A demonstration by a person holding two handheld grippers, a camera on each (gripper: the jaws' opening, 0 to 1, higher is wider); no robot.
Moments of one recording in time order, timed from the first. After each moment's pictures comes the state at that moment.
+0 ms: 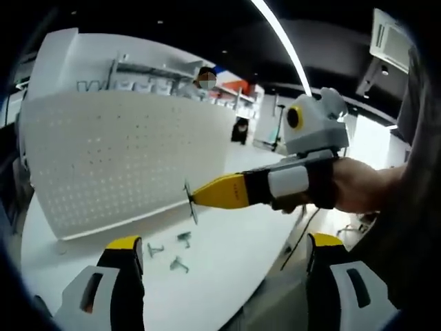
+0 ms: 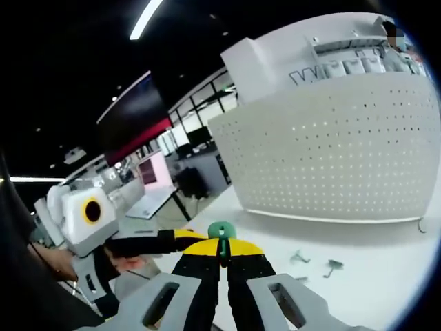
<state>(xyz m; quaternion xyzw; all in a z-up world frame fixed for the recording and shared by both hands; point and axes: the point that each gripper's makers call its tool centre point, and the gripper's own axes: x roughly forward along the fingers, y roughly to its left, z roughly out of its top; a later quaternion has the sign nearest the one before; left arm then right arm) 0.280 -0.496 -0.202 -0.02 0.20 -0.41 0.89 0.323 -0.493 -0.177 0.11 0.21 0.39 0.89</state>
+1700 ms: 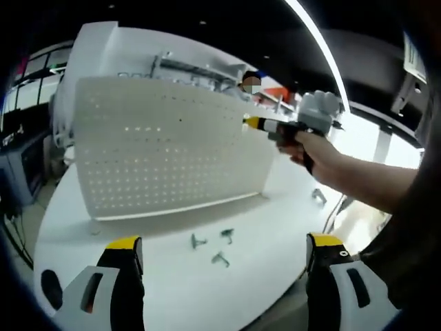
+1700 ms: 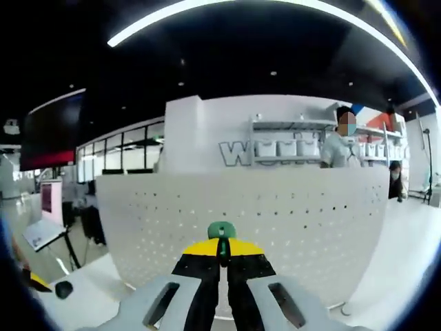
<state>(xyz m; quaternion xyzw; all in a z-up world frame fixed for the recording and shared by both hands) 0.318 -0.420 -0.212 -0.06 0.21 -0.30 0.93 0.513 -0.606 -0.105 0.01 0.00 0.11 0.99</state>
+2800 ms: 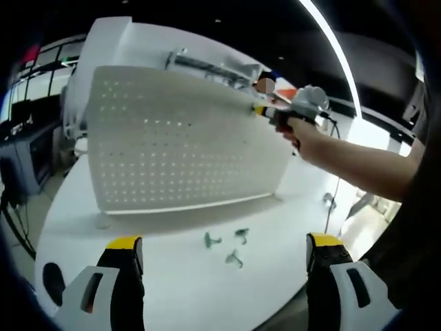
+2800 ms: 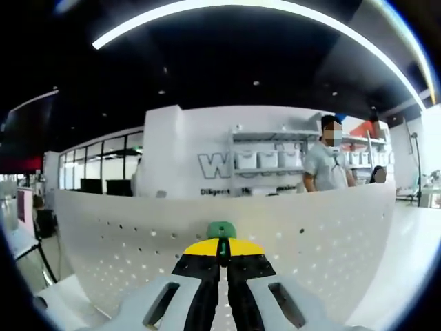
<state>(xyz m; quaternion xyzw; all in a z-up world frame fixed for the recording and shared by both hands) 0.337 -0.400 -0.223 -0.08 0.22 -0.26 0.94 0.595 -0.636 -0.089 0.01 -0.03 0.05 1.00</state>
